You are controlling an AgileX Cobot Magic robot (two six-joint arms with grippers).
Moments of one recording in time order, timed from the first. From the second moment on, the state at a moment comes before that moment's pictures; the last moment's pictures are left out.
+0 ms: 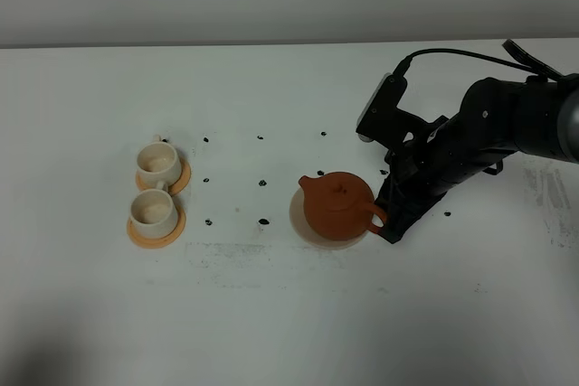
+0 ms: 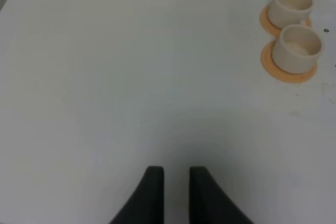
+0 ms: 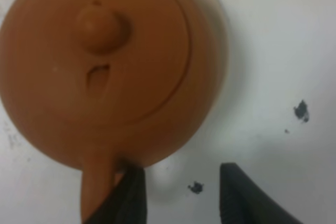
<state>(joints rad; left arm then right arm) 0.13 -0.01 -0.46 -0.05 1.06 0.01 0.34 1.90 -1.11 0.41 0.53 -0.97</state>
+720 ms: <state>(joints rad) 0.13 -0.01 -0.46 -0.05 1.06 0.01 0.34 1.90 -1.11 0.57 0.57 -1.05</state>
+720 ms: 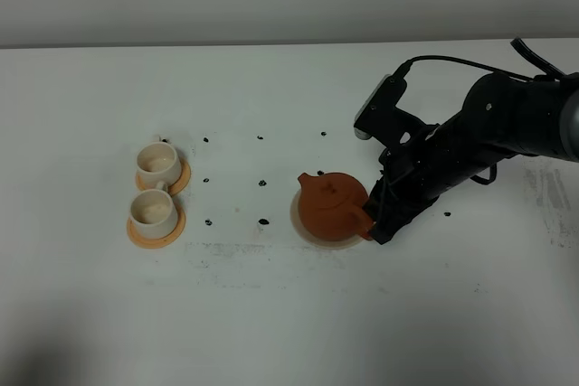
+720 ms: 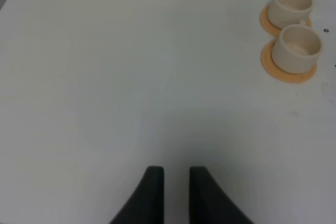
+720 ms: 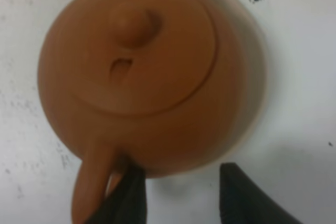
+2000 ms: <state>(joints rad) 0.13 -0.01 -0.46 -0.05 1.06 0.01 0.33 1.92 -1.11 0.68 0.60 -1.06</state>
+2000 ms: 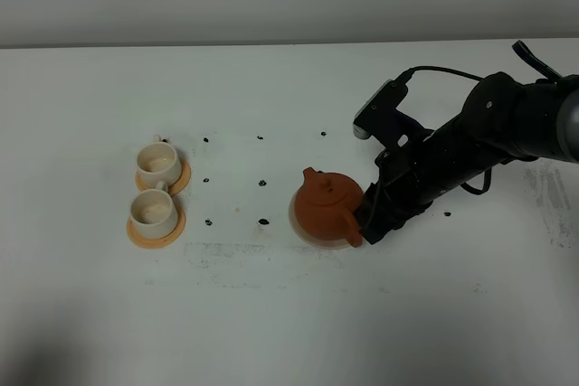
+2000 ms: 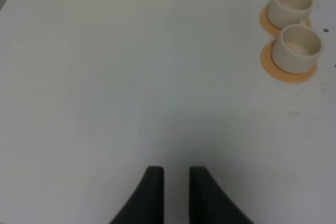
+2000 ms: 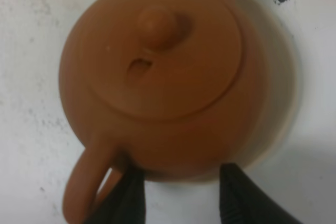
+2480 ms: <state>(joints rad) 0.13 -0.01 -0.46 -0.05 1.06 0.01 0.33 1.94 -1.11 0.68 0.61 -1.06</state>
